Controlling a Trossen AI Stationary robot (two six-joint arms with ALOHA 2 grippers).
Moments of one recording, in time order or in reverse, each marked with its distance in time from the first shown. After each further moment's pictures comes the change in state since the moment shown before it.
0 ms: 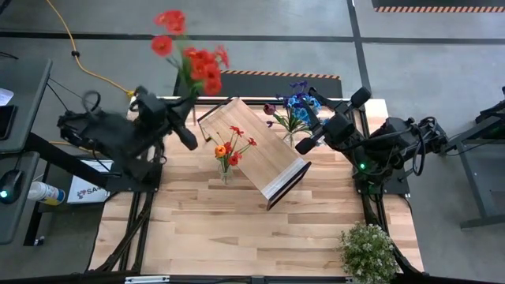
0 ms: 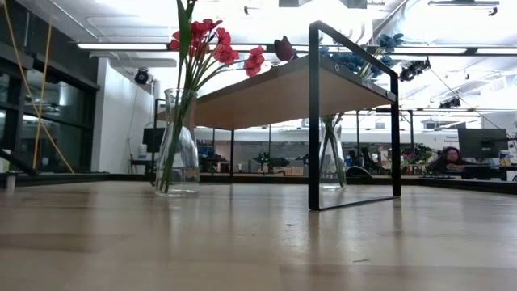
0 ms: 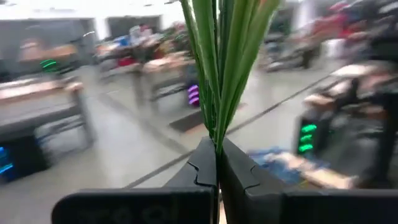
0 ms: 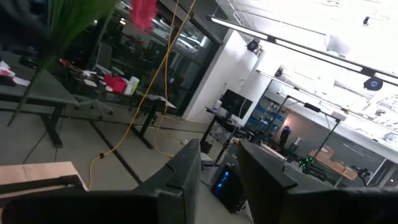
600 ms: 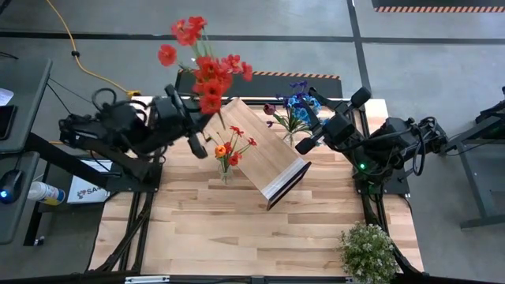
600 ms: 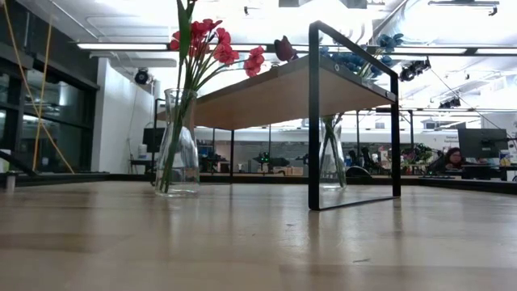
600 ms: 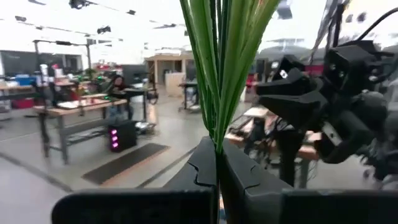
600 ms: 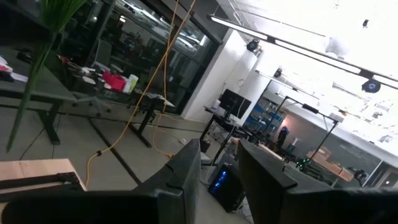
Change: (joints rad) left arm 0.124 -0.059 -0.253 0.535 0.500 0.210; right arm 0.001 0.000 0.000 -0.002 0.005 -0.021
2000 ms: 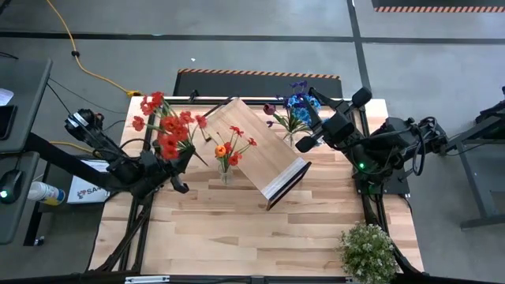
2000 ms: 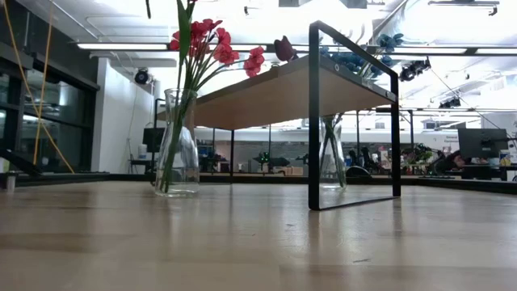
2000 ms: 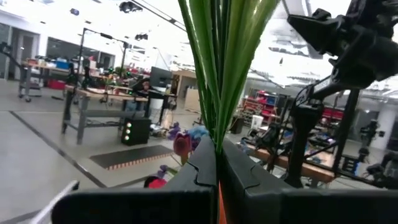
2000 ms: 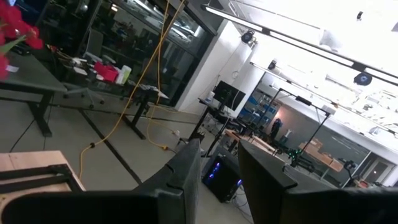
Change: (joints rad) left arm -0.431 -0.134 -1.058 1.634 -0.469 0.538; right arm -0.002 0.000 0.000 -0.001 0.046 -0.005
